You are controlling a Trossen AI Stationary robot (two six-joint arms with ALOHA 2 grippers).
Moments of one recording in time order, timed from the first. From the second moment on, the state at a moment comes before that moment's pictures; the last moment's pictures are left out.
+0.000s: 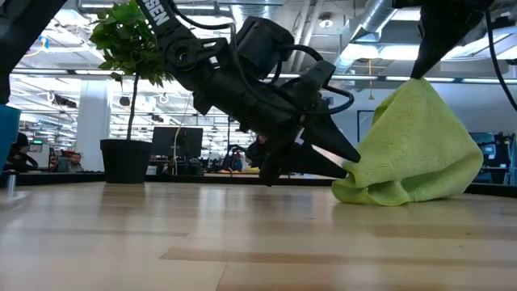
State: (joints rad) left arm -0.02 2.11 1.17 0.44 0.12 -0.65; right arm 0.38 1.22 1.07 -1.15 0.44 0.67
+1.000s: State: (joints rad) left arm -0.02 2.06 1.17 0.44 0.09 -0.40; right arm 0.38 1.22 1.07 -1.15 0.40 0.68
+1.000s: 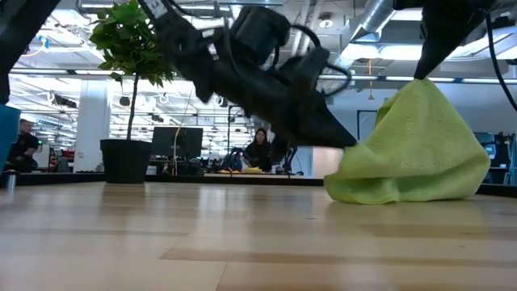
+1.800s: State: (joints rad) left arm 0.15 1.55 1.17 -0.18 -0.30 -0.12; right arm 0.06 1.22 1.06 -0.78 0.62 0.17
